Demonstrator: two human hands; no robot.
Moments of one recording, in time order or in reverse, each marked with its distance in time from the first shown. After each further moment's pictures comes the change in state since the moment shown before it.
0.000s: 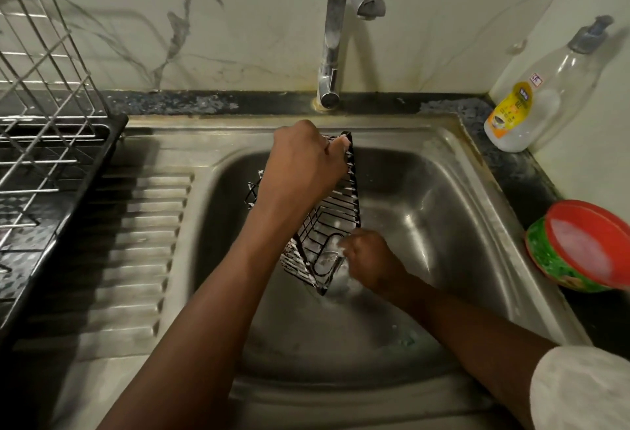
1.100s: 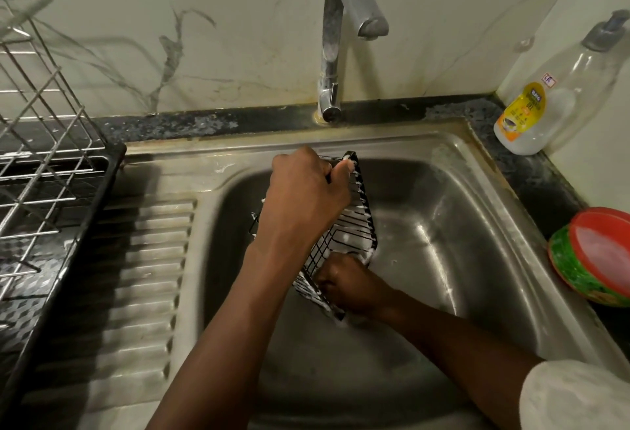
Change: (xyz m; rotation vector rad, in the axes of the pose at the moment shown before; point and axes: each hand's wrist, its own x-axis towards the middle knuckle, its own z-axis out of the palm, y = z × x) left_hand -0.004 -0.002 -0.005 -0.006 -0.063 0.008; right_hand 0.028 -0.038 0.015 0.206 -0.099 -0.224
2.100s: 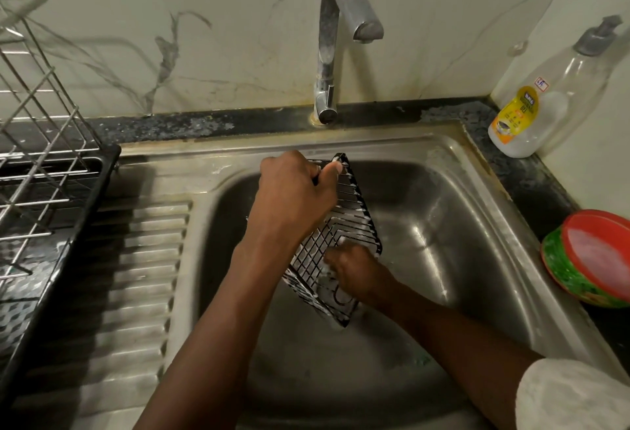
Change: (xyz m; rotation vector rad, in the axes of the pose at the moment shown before) left_hand 0.002 -0.007 -0.003 -0.011 -0.001 -0.014; right_hand -0.003 0.032 -0.002 -0.128 0.083 0.246
